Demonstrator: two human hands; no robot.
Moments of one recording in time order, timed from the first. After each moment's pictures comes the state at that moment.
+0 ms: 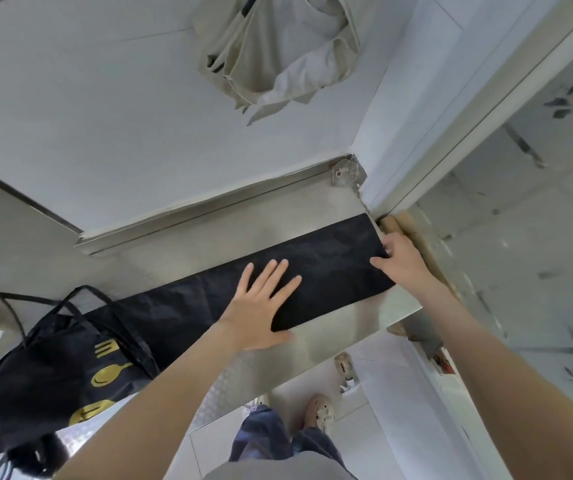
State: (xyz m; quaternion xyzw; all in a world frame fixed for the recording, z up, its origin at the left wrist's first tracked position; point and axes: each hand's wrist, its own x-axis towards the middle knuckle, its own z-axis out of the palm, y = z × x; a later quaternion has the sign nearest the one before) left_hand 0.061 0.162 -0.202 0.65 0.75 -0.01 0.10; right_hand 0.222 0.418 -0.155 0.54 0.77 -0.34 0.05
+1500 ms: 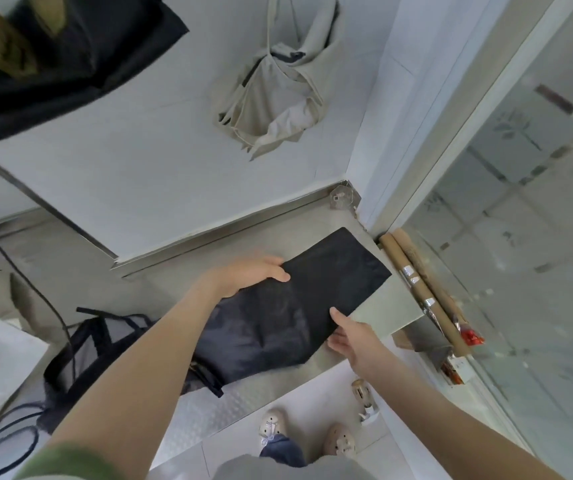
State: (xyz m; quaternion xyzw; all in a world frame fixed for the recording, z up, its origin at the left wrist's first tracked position) left_hand 0.012 0.205 -0.072 0.26 0.67 0.28 0.64; right_hand 0.230 0.274 -0.151 0.63 0.31 -0.71 -0.04
